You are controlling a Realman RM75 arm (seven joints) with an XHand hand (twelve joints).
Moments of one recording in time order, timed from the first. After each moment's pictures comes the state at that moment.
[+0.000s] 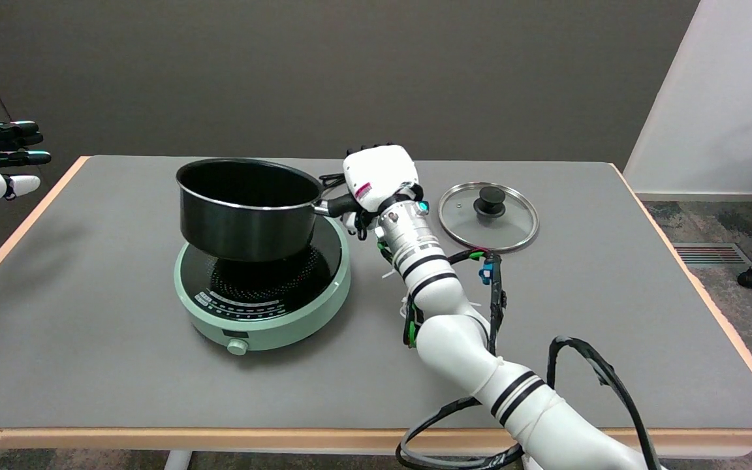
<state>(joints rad) 0.31 -1.63 -1.80 1.21 0.66 0.37 -0.75</state>
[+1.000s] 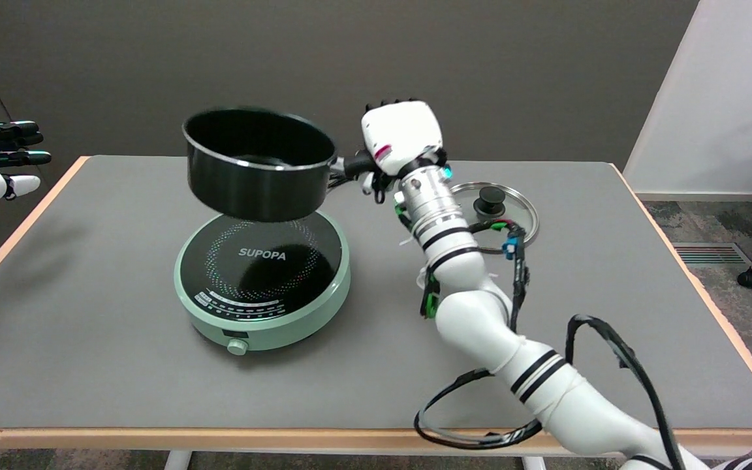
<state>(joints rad) 0.34 -1.54 -1.84 1.31 0.71 0.42 -0.75</state>
